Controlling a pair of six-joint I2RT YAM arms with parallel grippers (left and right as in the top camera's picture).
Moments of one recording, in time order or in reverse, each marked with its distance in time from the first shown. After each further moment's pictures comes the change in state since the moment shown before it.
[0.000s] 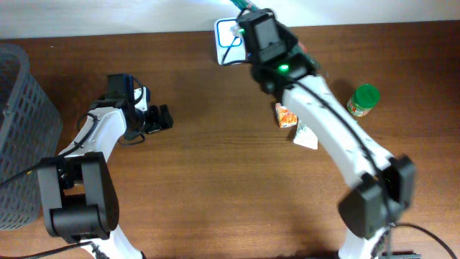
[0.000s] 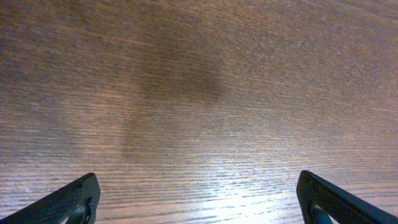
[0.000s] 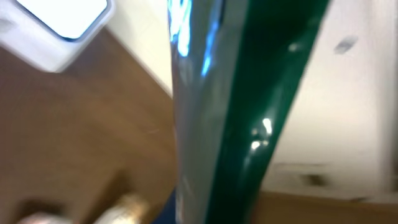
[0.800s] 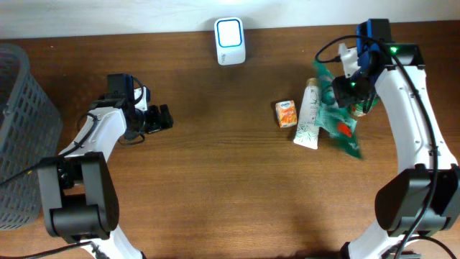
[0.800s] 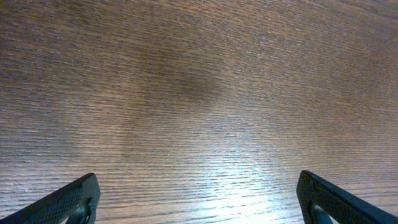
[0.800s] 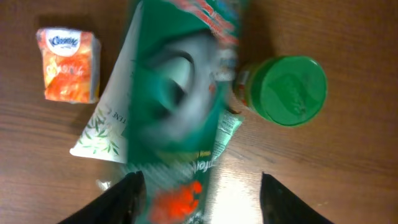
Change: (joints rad) left arm 0.000 0.000 0.000 0.000 0.000 0.000; right arm -0.504 -0.057 -0.103 -0.563 -0.512 0.330
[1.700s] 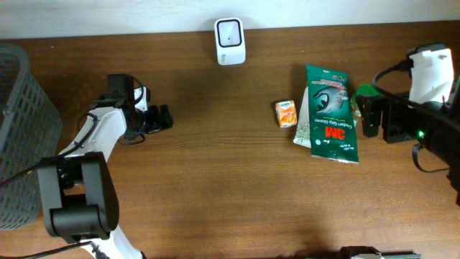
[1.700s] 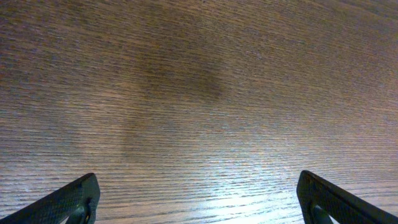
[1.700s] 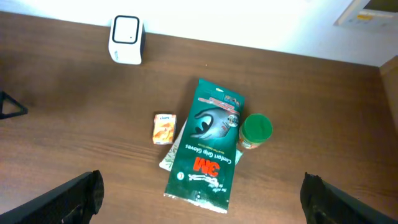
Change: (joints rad) left arm 0.000 0.000 0.000 0.000 0.000 0.000; right arm 0.006 -0.623 0.148 -0.166 -0.180 0.082
